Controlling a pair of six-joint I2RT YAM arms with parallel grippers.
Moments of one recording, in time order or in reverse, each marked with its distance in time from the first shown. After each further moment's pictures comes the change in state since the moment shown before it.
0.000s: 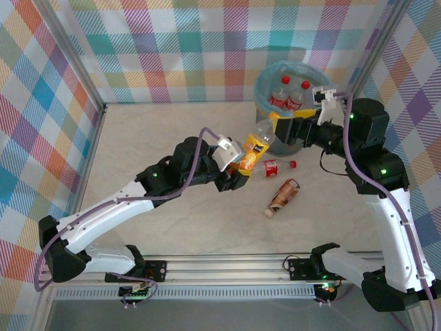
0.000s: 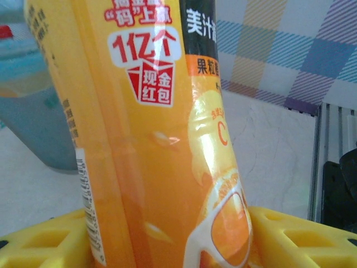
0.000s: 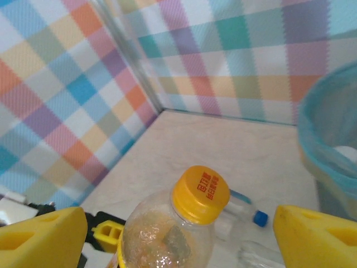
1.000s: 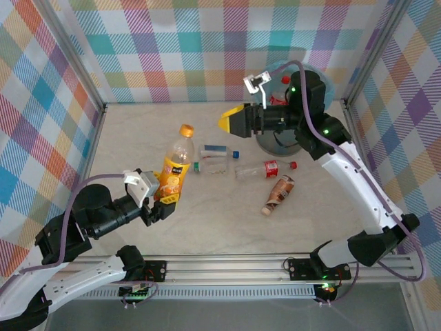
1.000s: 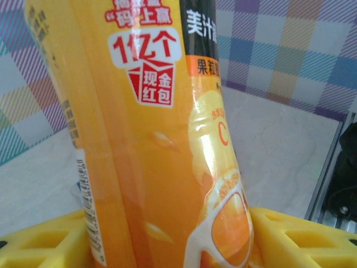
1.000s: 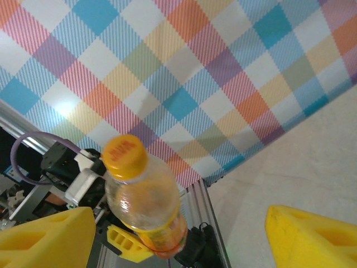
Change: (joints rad) left arm 0.000 -0.707 -0.152 -0.465 -0.219 -0.029; right arm 0.264 0.366 0.170 0.299 -0.479 0.256
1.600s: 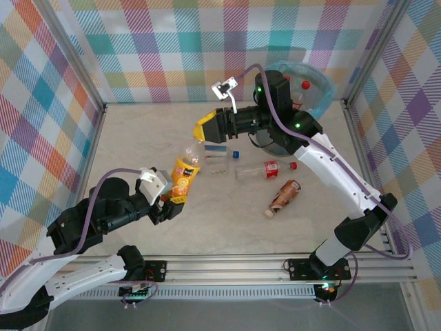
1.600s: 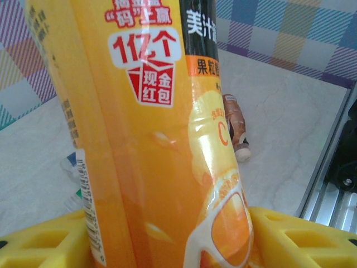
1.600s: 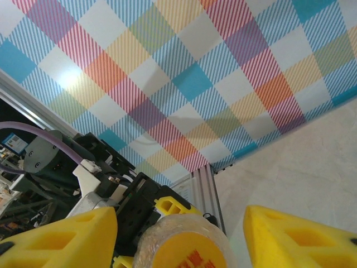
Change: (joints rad) left arm 0.000 0.099 0.002 -0.023 0.013 -0.002; right arm 0.135 0.151 0.117 -0.058 0.027 -0.105
